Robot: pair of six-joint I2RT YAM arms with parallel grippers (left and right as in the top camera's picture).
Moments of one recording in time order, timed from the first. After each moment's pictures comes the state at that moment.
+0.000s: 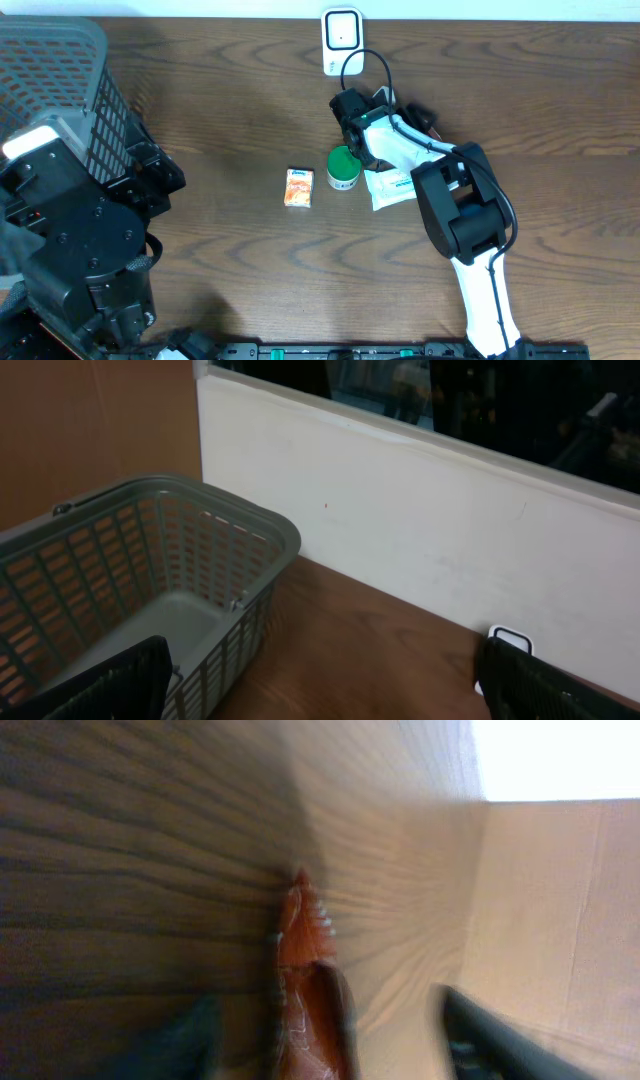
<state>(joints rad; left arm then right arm) -0.65 0.92 1.61 -1.07 -0.96 -0.52 0.50 2.33 1.61 -0.70 1.04 -0.03</state>
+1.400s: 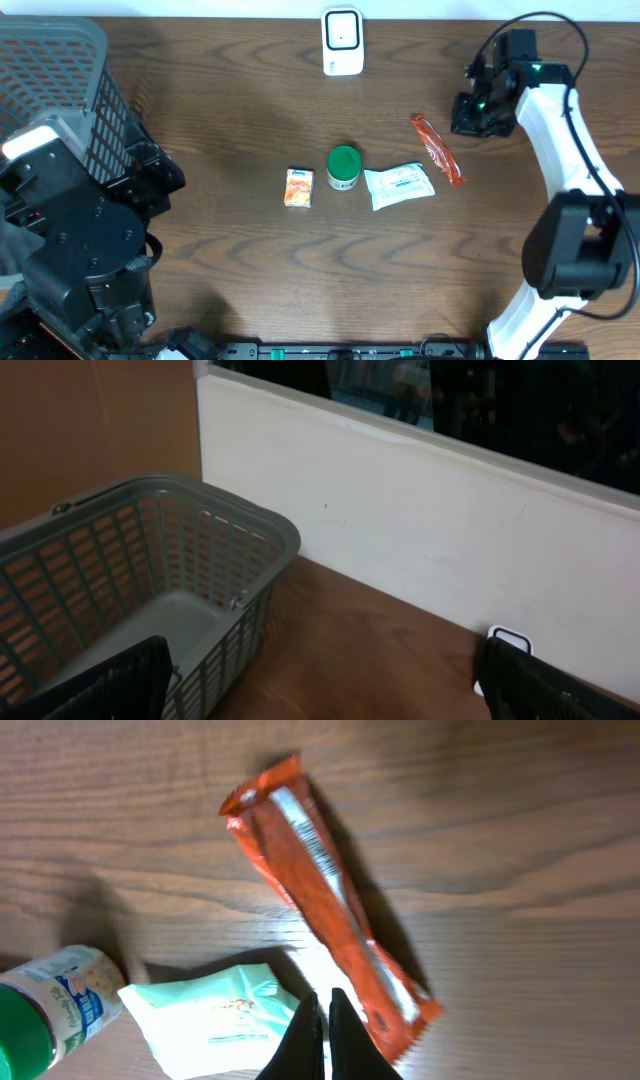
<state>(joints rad) -0.65 0.92 1.61 -1.07 -0.96 -0.52 -0.01 1.96 1.62 -1.01 -0.22 0.11</state>
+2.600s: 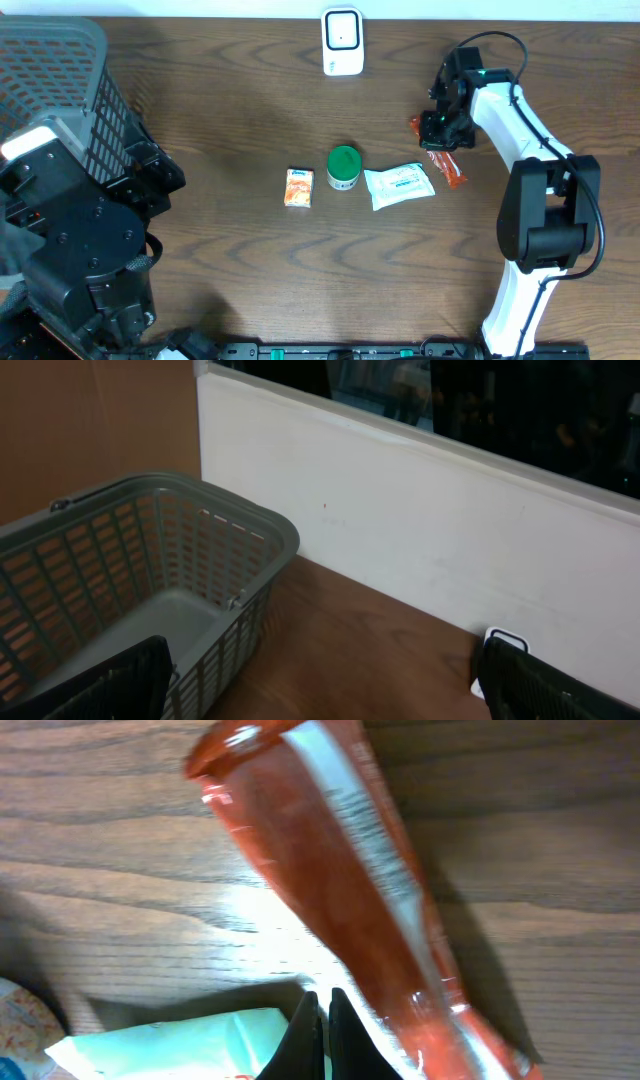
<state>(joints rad) -0.65 0.92 1.61 -1.07 -0.96 -0.53 0.11 2.11 1.62 -0.98 -0.14 0.18</state>
